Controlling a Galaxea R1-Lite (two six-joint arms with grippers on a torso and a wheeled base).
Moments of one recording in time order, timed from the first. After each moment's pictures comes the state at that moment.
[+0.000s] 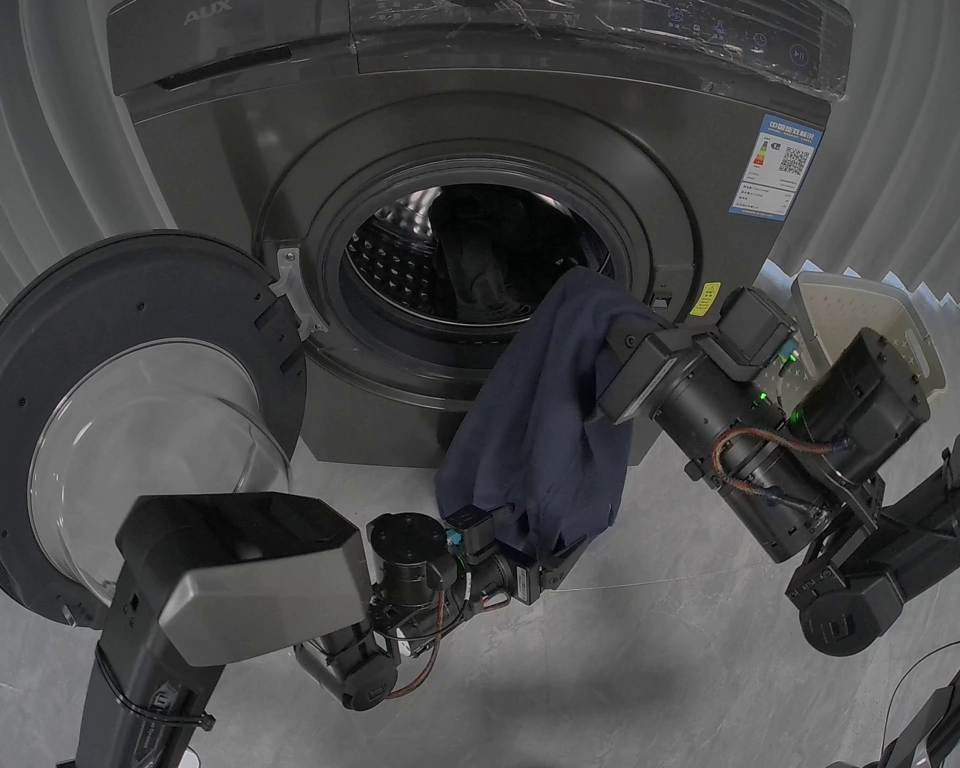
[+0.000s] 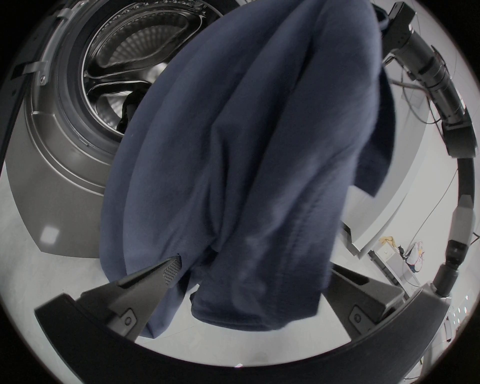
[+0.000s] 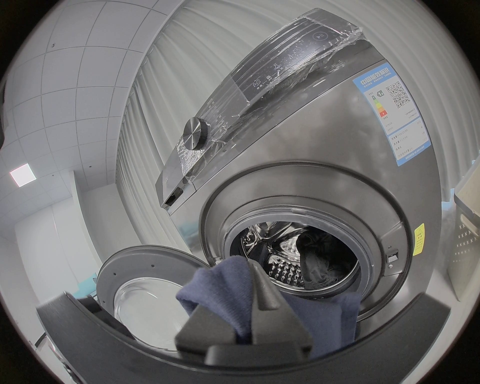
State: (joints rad) left arm -0.69 2.47 -0.87 -1.55 -0.11 -0.16; right arm 0.76 1.81 -0.74 -1.51 -0.09 0.20
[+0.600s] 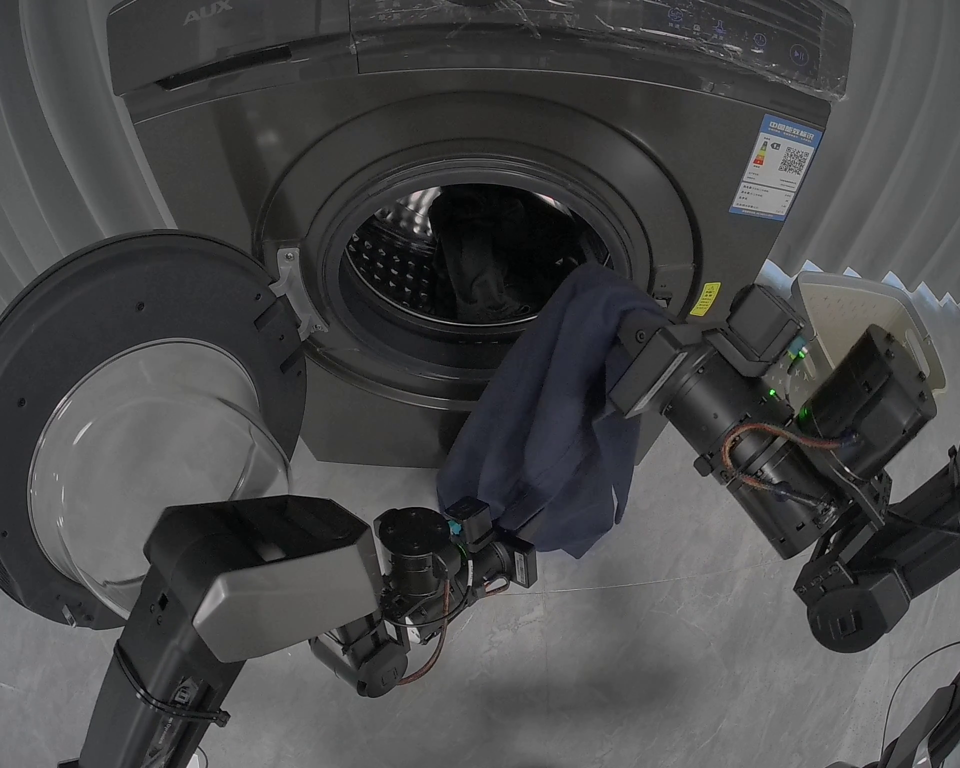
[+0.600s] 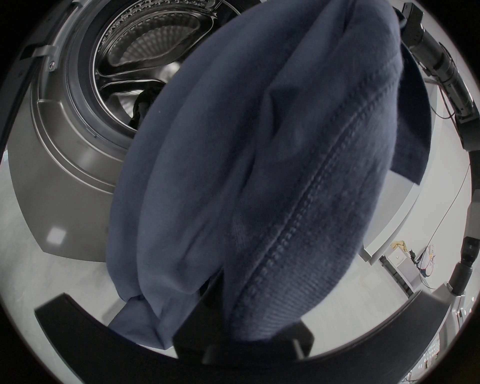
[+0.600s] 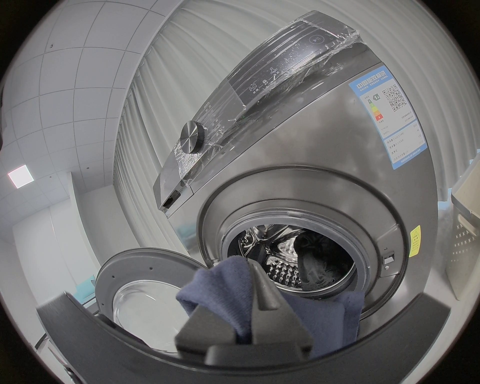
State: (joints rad) left arm -0.66 2.55 -0.99 -1.55 -0.07 -0.16; right arm 0.75 1.80 -0.74 -1.51 -0.10 0.20
